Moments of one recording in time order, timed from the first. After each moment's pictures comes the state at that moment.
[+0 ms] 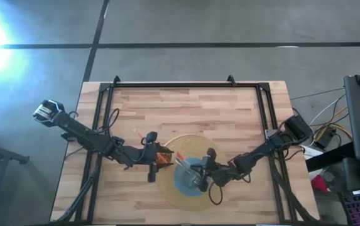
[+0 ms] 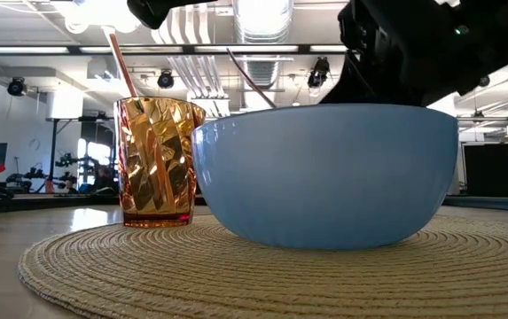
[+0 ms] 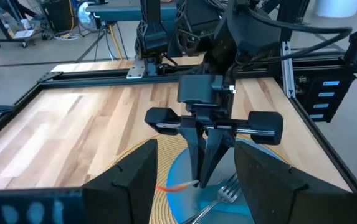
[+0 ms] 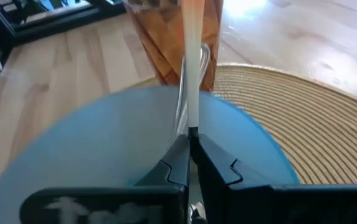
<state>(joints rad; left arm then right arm) -0.46 1.28 0.85 0.16 -0.47 -0.11 0.52 1.82 0.79 0.44 0.67 0.63</state>
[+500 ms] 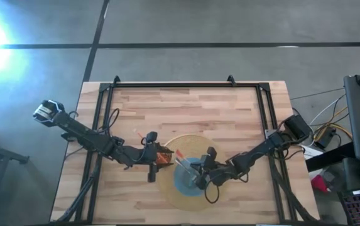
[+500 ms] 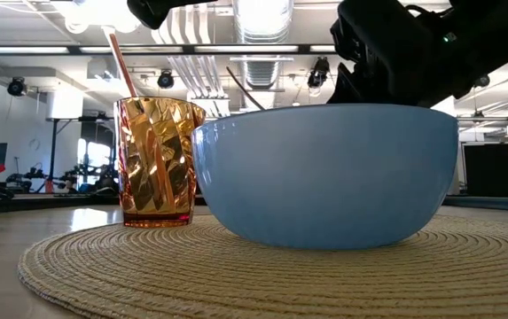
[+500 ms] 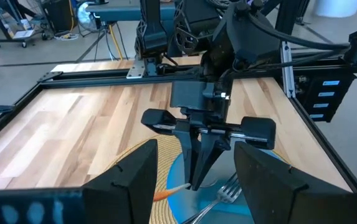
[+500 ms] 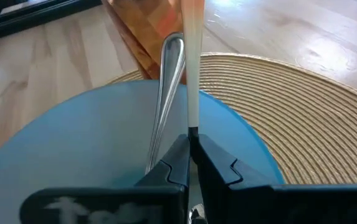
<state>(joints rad) -0.46 1.28 0.85 0.16 -0.47 -0.11 0.50 1.82 0.83 0.34 0.67 0.69</state>
